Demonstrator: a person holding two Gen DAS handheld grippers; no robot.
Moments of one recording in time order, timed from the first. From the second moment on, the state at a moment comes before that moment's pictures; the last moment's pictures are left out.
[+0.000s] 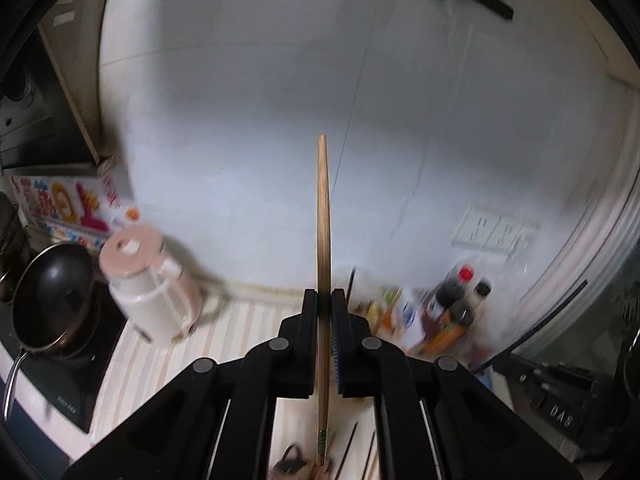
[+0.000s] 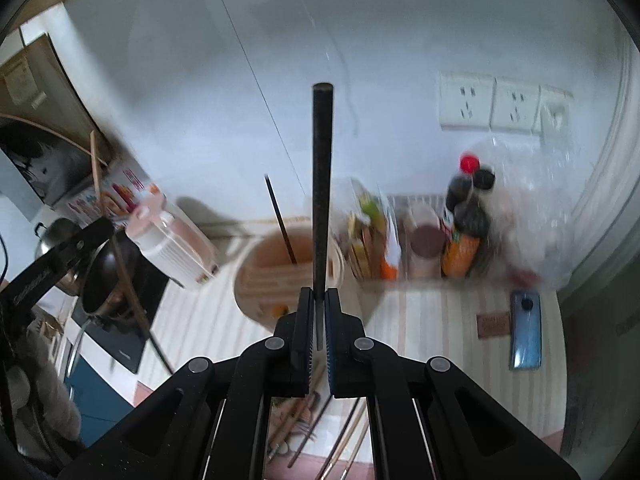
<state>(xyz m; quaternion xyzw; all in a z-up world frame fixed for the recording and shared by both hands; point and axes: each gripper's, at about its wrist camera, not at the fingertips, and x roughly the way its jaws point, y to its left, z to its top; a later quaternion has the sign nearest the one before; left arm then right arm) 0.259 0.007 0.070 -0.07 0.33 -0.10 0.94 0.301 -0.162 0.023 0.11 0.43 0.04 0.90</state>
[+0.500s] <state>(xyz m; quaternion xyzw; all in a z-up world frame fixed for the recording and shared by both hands) 0.379 -0.010 0.024 -0.13 0.35 -0.09 0.92 0.412 -0.152 0.014 0.11 0.42 0.03 0.90</state>
